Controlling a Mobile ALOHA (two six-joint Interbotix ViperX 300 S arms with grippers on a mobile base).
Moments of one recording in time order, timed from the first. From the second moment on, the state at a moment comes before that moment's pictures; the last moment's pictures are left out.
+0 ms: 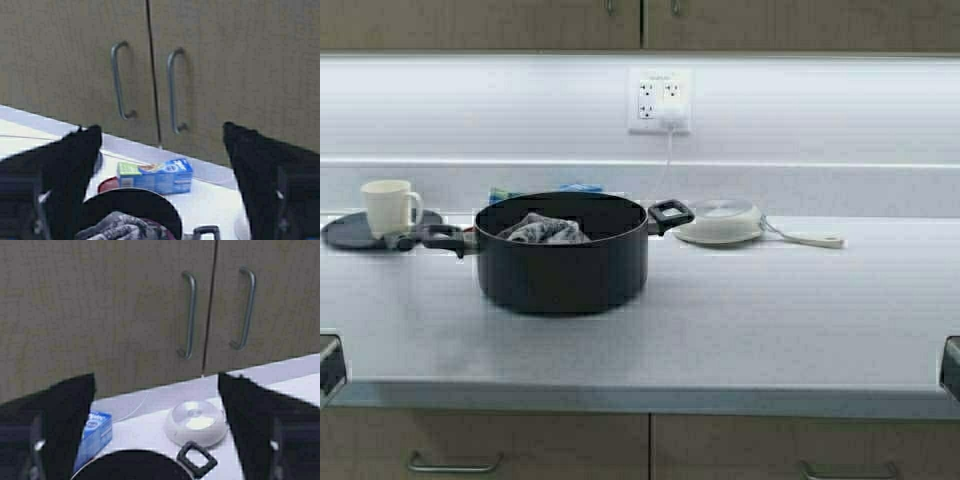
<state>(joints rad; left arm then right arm) -0.40 -0.64 0.94 0.07 -0.37 -0.06 0.52 -0.62 0.90 -0.04 -0.35 0.04</state>
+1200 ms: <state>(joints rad) -0.62 0.17 0.40 -0.56 -0.83 0.40 0.65 0.10 0.30 0.87 -0.66 -0.74</state>
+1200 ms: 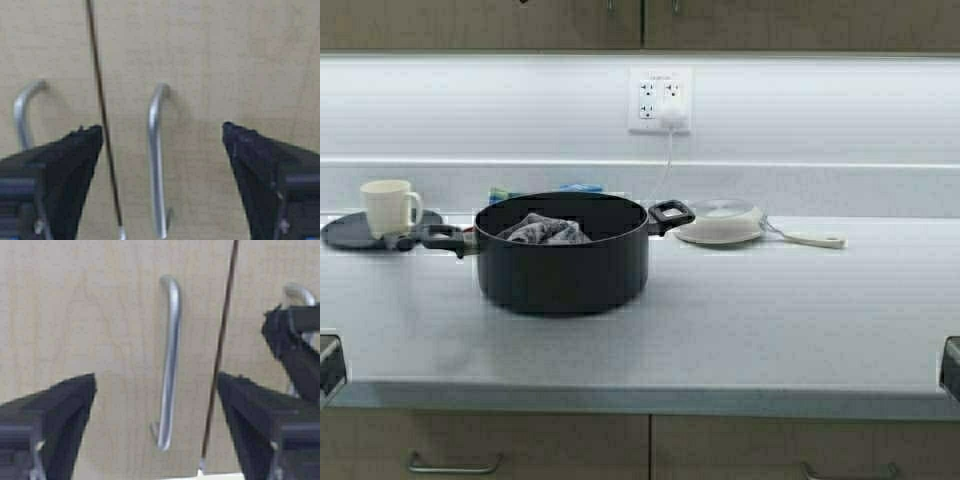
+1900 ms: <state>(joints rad) -0.59 0.28 0.30 -0.56 -0.81 0.41 0.60 0.18 0.19 0.86 -0.58 -0.74</state>
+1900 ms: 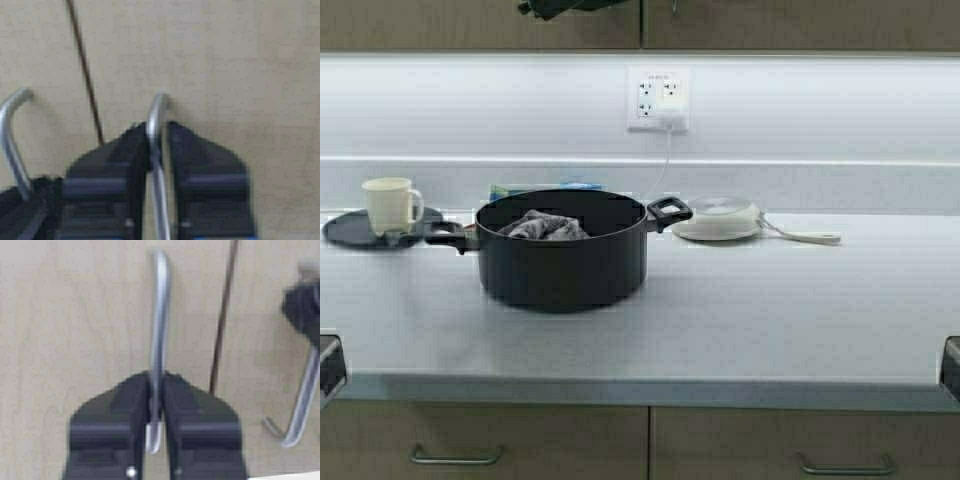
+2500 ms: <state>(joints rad) -0.59 -0.08 0.59 -0.55 -0.51 0.43 0.60 -0.19 0.52 0.85 -0.31 -0.74</state>
